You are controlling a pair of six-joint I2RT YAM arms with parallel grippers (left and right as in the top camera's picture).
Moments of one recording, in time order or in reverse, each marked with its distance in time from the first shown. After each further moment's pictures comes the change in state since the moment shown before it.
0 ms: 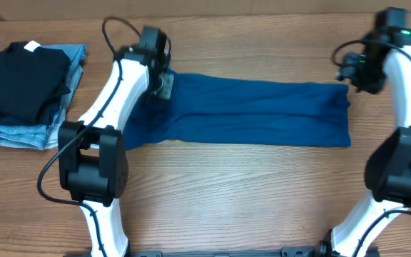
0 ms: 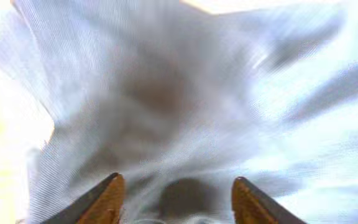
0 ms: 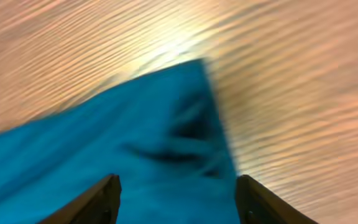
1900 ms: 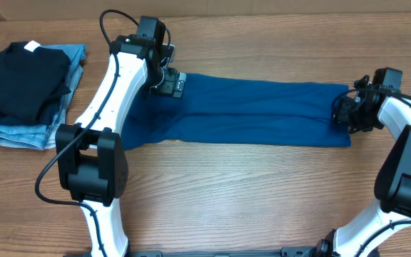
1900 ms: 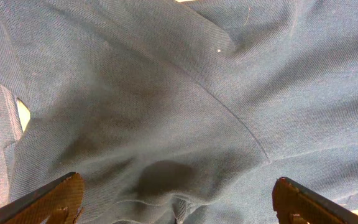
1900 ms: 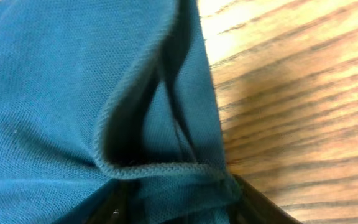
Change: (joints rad) left arm 0.000 0.000 0.094 -0.107 0.097 0.007; right arm -0.084 -0.083 -0.660 0.626 -0.137 -0.181
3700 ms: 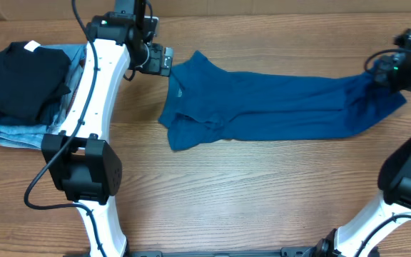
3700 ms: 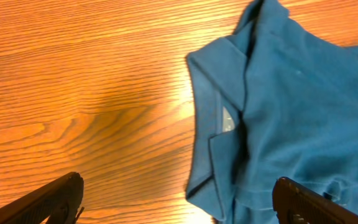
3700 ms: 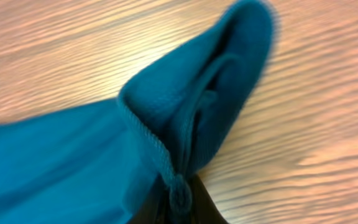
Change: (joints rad) left arm 0.070 0.000 0.232 -0.103 -0.008 0.000; right arm -0.029 0.071 0.595 -0.422 0.096 -0.101
